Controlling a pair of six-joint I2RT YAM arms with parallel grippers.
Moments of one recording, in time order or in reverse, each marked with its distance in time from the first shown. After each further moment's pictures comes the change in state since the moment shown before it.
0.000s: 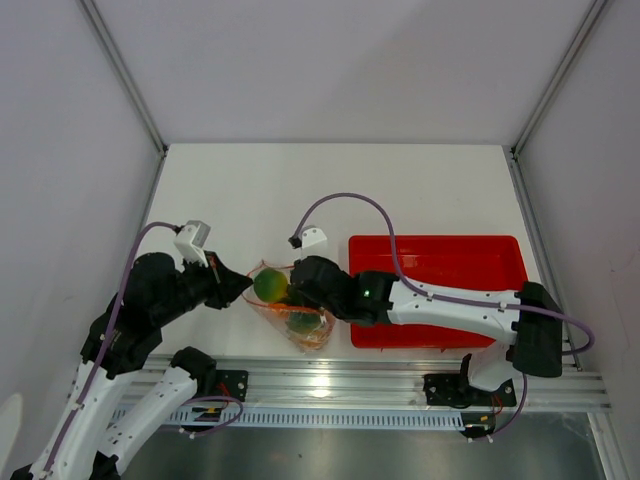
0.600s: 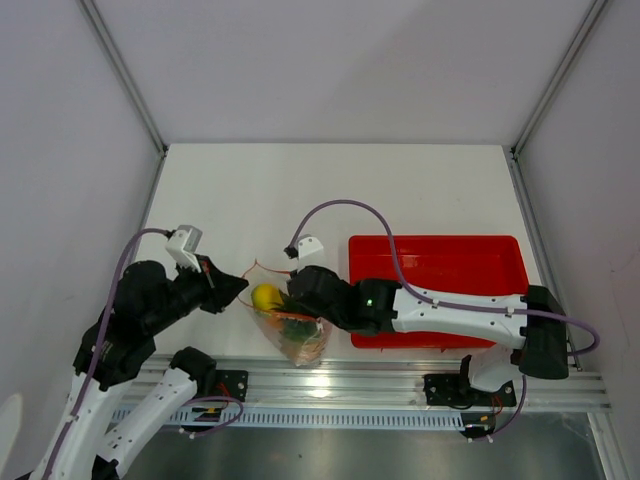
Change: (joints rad) left arm 0.000 -0.049 -0.001 -0.010 -0.008 0.001; right arm 0.035 -0.015 0.007 -0.051 -0.026 0.043
